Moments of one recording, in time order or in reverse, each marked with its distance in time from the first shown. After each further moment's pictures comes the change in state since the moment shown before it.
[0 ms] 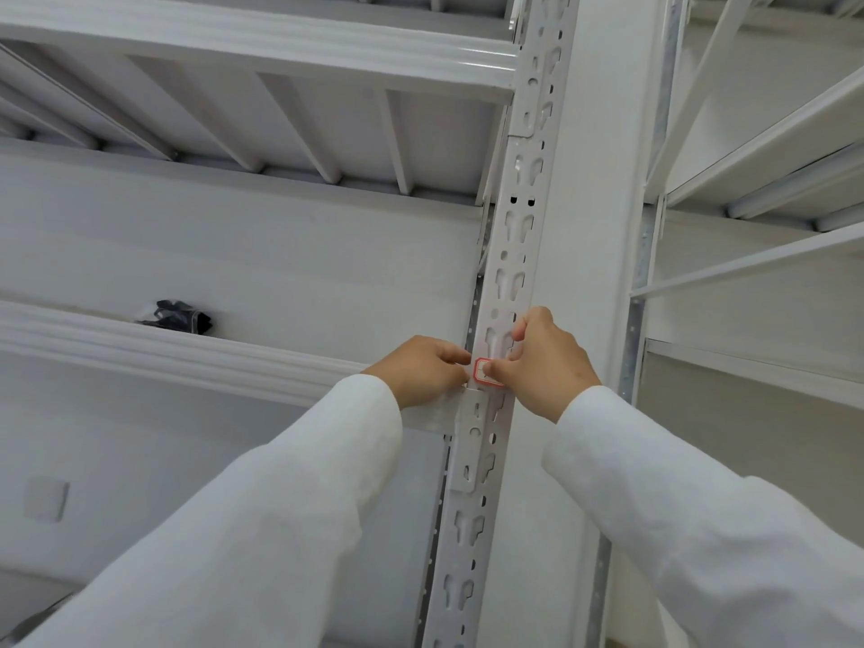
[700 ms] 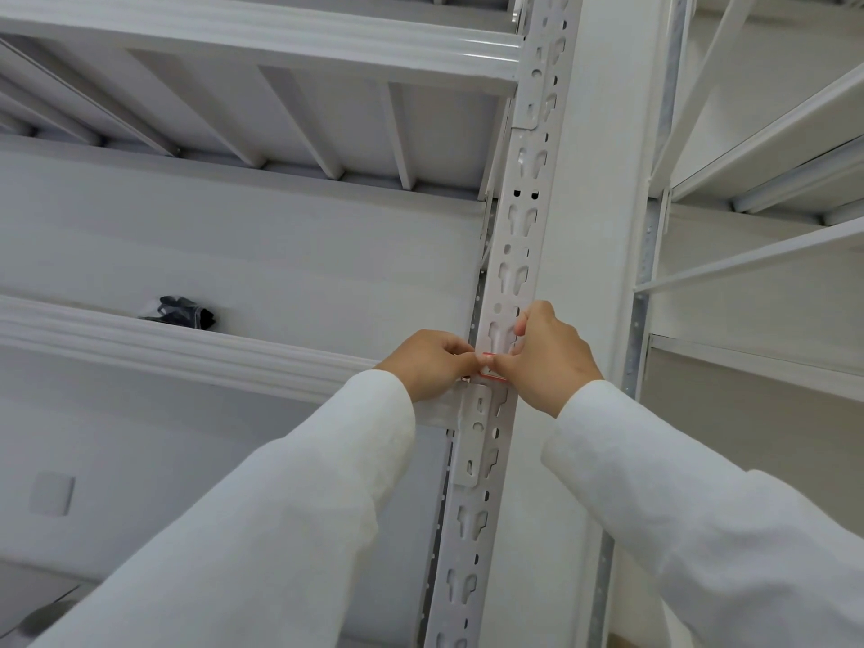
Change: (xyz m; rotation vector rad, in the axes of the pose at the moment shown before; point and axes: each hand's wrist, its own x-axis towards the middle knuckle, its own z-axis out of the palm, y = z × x) left_hand 0.006 -0.001 0.006 -0.070 0.046 0.026; right_hand 0.000 -0.001 0.002 -0.032 0.022 -0.013
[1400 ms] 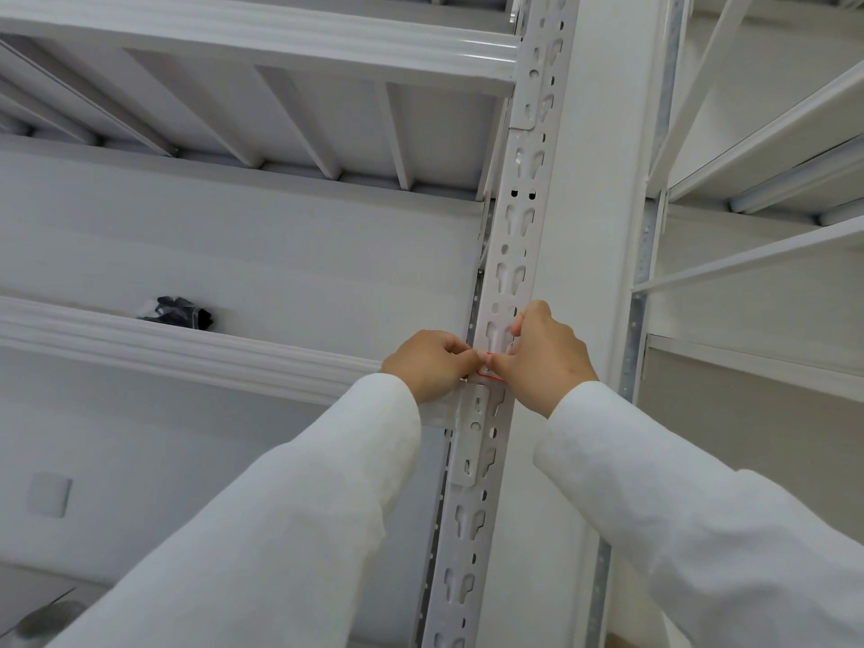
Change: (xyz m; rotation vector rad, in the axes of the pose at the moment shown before) left_hand 0.003 -0.002 0.007 0.057 0.077 -0.026; right_hand -0.002 -0.002 0.001 -0.042 0.022 0.010
